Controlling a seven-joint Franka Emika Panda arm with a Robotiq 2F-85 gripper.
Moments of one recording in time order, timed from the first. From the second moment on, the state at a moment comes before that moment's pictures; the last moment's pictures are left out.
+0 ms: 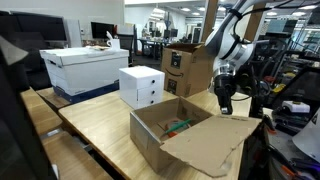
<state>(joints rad) -0.04 0.19 -0.05 -2.62 1.09 1.84 -0.71</state>
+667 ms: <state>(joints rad) -0.05 0.19 -0.07 -2.58 1.09 1.74 -0.71</state>
